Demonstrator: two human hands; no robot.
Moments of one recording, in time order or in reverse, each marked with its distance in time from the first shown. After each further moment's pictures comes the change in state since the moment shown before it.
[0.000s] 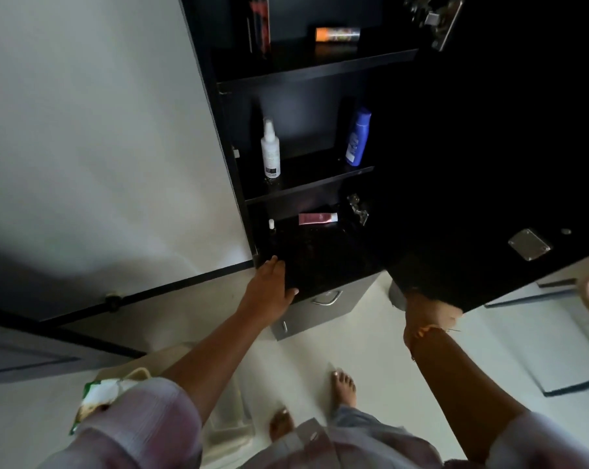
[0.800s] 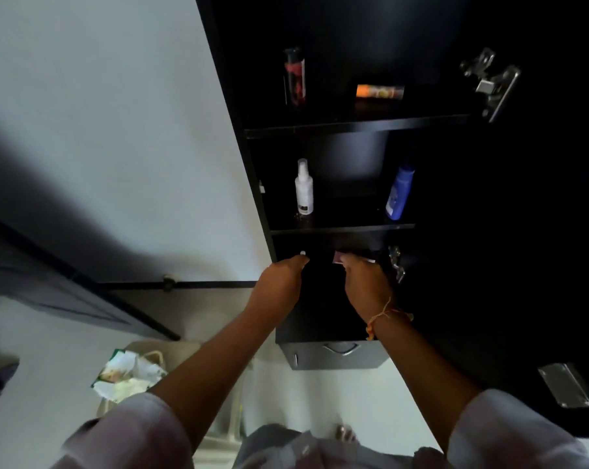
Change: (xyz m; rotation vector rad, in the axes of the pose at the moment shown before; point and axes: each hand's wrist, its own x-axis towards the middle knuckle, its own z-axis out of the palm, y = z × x) left_hand 0.034 0.087 -0.082 -0.064 0.349 -0.121; right_hand -0.046 -0.125 0.100 -0.700 -0.770 -1.425
